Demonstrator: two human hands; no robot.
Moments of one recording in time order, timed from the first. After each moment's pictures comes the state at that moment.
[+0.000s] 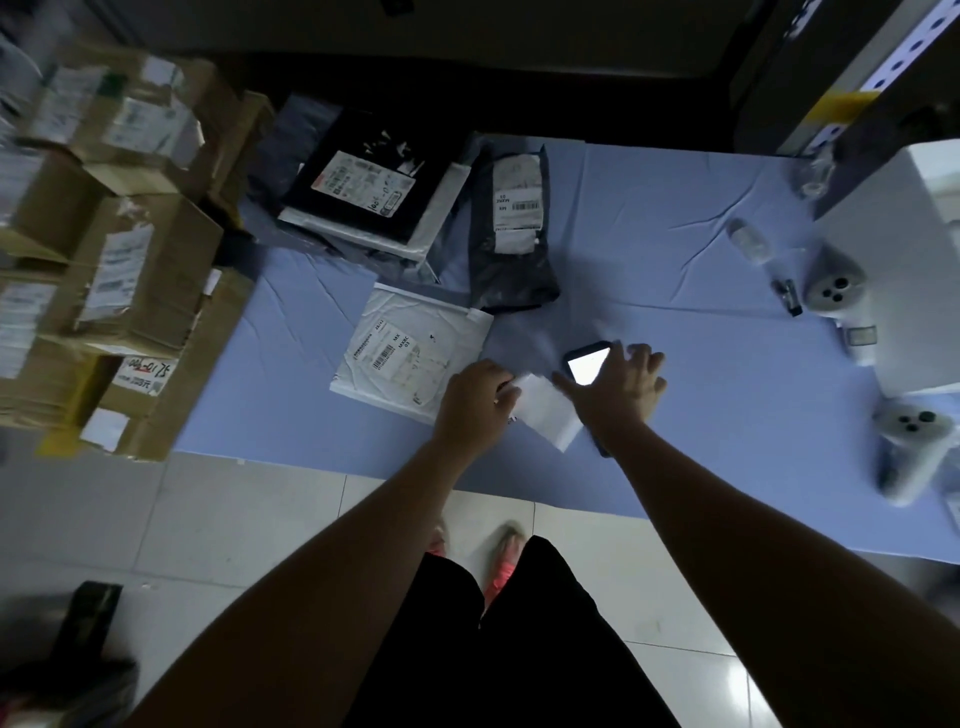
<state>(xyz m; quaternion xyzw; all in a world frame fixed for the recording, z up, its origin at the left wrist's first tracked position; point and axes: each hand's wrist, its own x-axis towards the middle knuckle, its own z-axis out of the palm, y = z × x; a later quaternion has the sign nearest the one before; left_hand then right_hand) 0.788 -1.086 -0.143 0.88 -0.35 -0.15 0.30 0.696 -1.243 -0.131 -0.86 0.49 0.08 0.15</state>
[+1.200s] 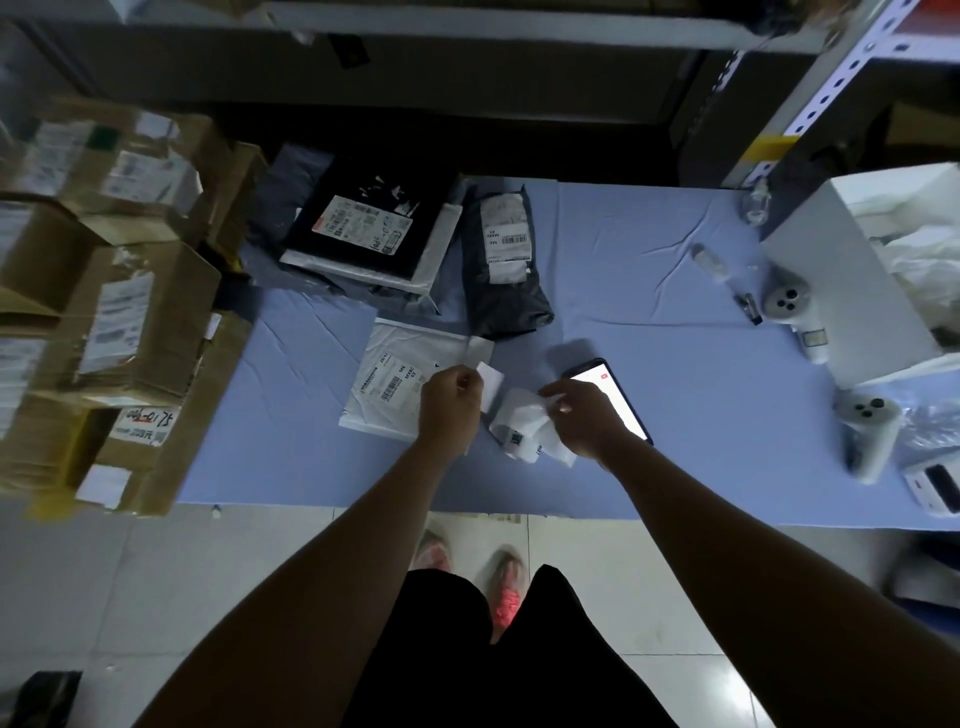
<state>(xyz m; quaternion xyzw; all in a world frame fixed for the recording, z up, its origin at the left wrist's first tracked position) 0.827 -1.066 -0.117 0.85 -0.16 -0.22 0.45 0.704 -1.203 -0.108 -0.81 0.41 0.09 0.40</state>
